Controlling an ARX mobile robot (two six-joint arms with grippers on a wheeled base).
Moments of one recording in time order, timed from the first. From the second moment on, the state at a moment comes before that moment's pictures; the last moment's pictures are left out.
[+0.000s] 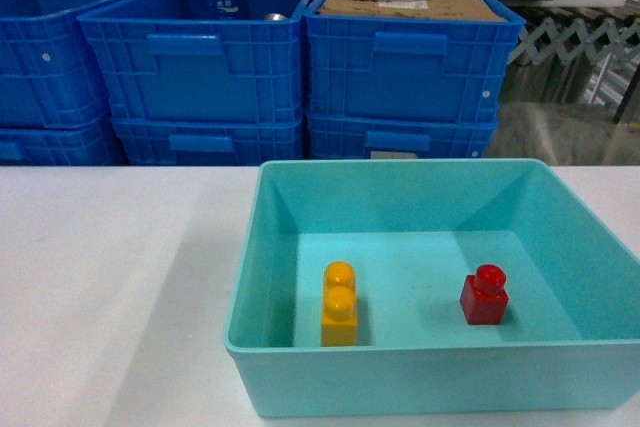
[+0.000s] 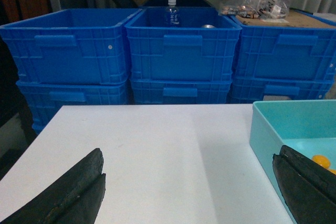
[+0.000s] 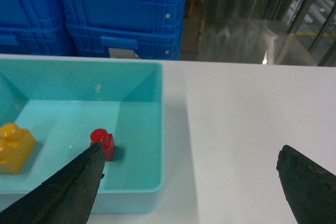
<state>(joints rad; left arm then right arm) 0.00 0.01 0.01 0.00 0.00 0.00 0.05 0.72 0.26 0.18 0.06 -0.02</state>
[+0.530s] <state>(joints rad) 0.00 0.01 0.01 0.00 0.00 0.00 0.21 1.17 0.51 0.19 0.06 0.04</state>
